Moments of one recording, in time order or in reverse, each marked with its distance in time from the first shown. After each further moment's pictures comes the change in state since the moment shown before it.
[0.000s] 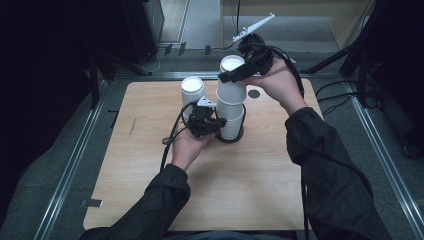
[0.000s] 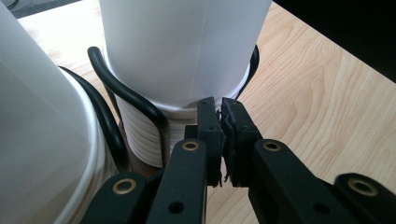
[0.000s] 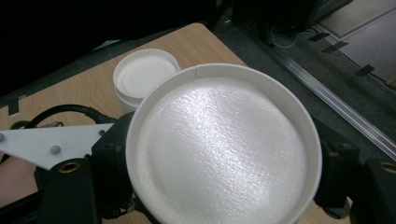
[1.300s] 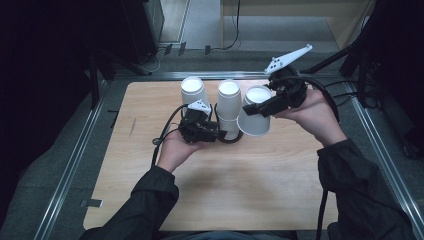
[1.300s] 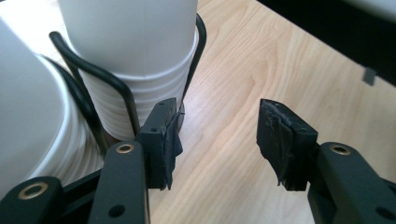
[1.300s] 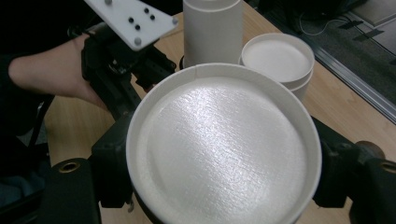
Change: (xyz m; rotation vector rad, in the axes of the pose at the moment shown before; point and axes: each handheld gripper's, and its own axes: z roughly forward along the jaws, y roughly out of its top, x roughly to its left) left arm -0.002 -0.006 -0.035 0.050 -0.145 0.065; right arm 0.031 -0.080 -0.055 0.018 0.091 -0.021
